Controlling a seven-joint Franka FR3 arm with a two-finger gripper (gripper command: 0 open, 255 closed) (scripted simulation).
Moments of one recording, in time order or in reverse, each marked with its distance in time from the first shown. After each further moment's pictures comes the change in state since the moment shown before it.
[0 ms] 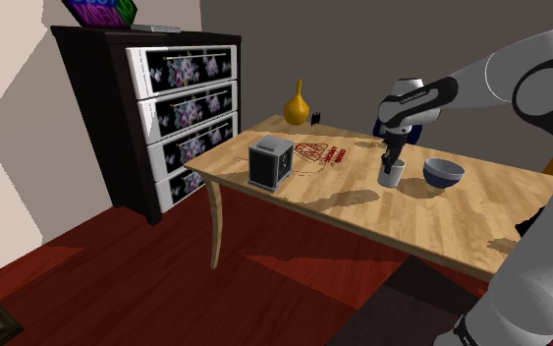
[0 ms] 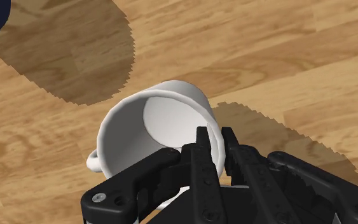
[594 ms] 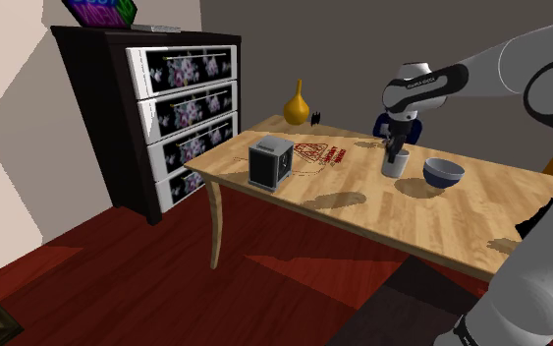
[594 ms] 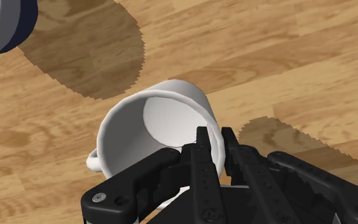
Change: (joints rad) arm 0.004 -0.043 0.001 0.074 -0.010 -0.115 -0.002
